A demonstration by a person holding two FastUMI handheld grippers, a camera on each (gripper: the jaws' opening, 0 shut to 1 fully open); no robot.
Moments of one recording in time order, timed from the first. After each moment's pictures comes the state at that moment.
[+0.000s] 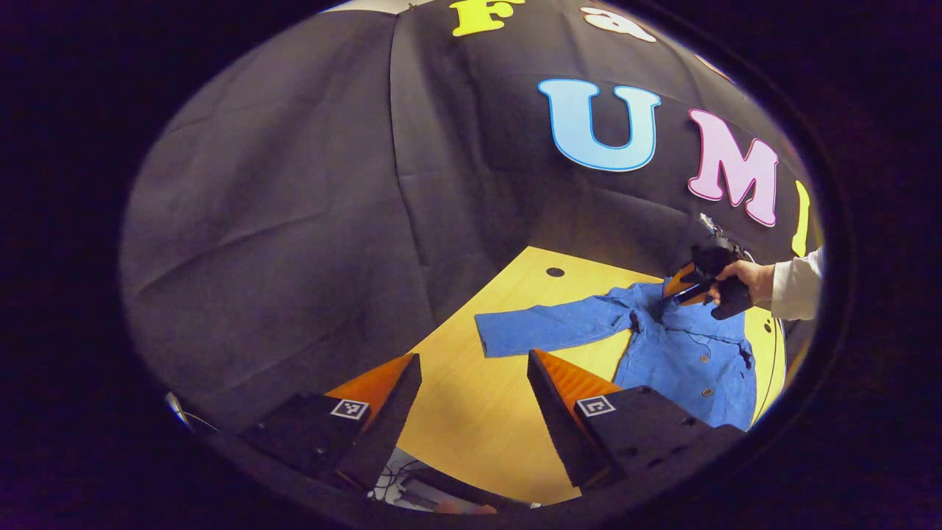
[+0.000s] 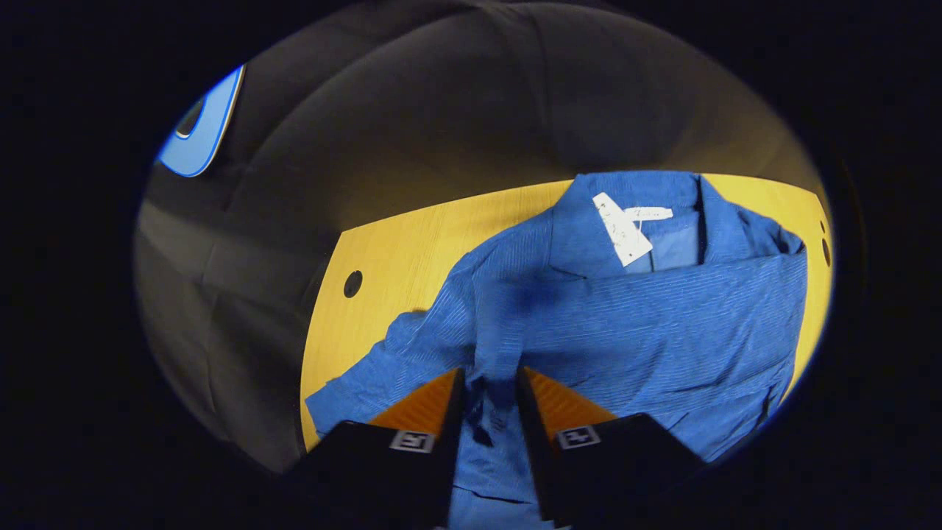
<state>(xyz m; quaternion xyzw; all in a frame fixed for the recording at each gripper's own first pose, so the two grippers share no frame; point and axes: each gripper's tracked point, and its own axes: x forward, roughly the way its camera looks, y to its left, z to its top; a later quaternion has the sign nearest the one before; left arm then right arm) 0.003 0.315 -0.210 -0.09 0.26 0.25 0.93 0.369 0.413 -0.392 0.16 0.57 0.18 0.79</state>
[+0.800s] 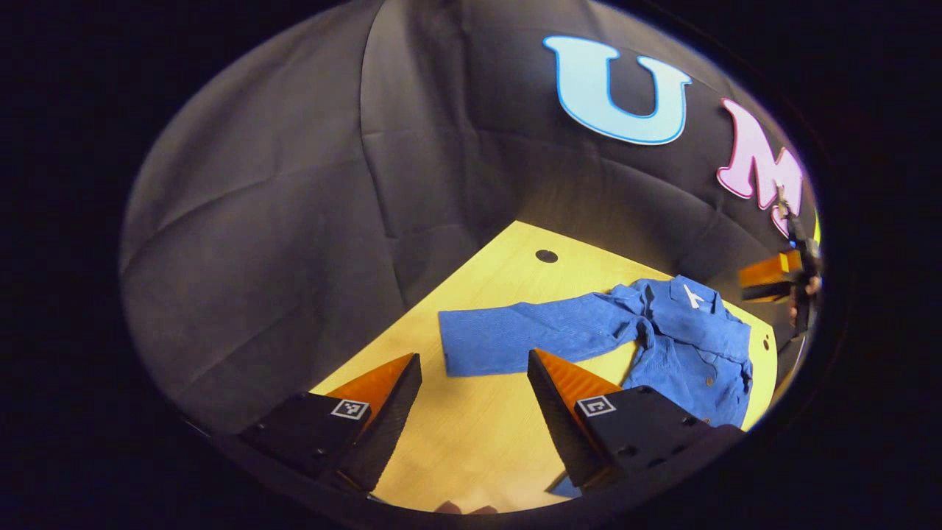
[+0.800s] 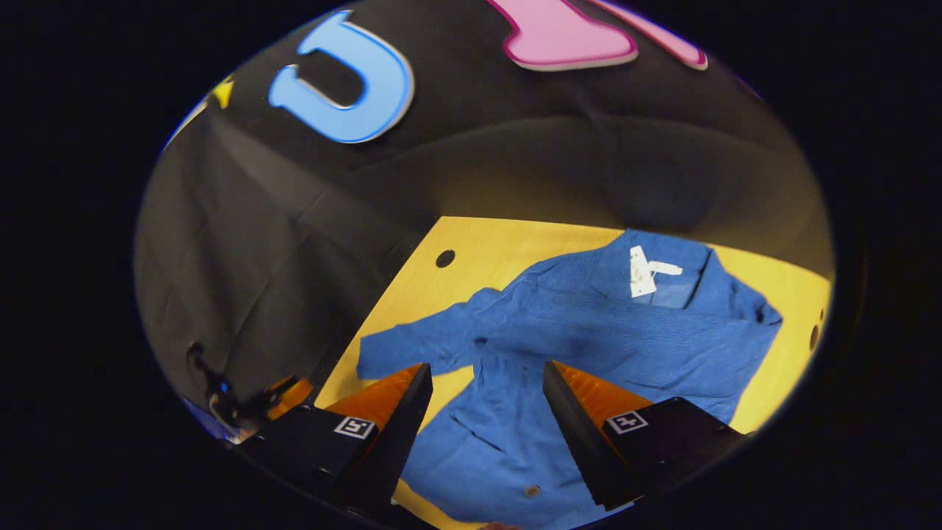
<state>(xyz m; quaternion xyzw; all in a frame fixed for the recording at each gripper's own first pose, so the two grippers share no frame) 0.145 0.343 -0.276 -0.16 0.33 0.20 0.91 0.298 0.334 -0.234 0.08 0.49 0.37 0.79</state>
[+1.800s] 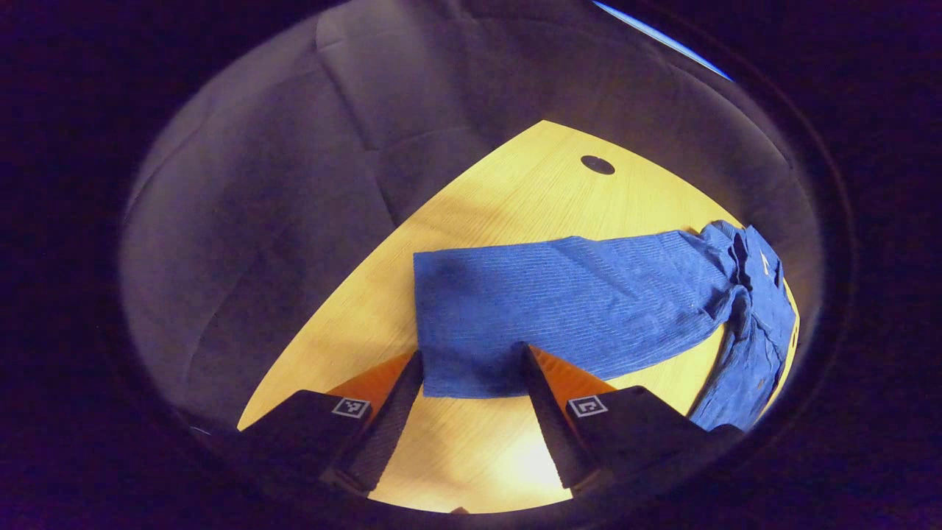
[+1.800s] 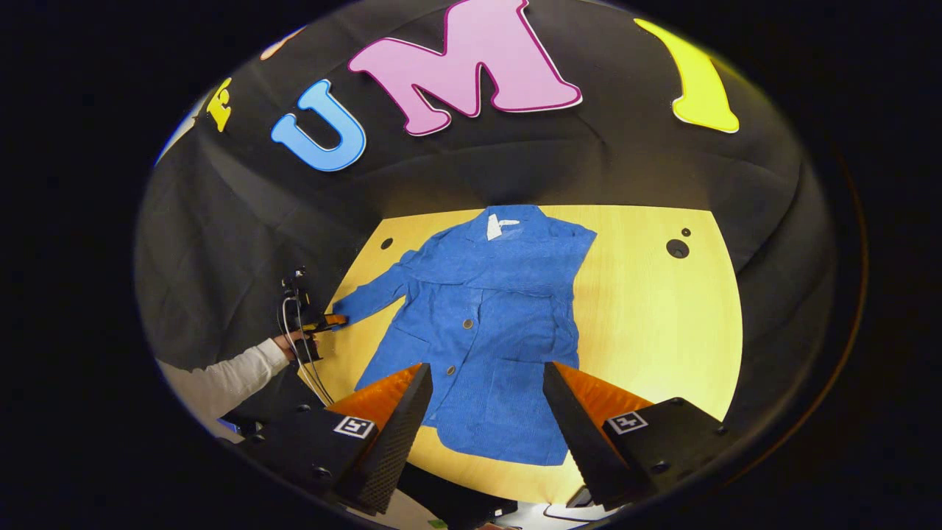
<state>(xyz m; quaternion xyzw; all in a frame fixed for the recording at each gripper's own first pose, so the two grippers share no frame) 0.219 0.375 -0.391 -0.16 0.50 0.20 0.83 0.166 0.085 -0.156 0.10 0.50 0.23 0.83</state>
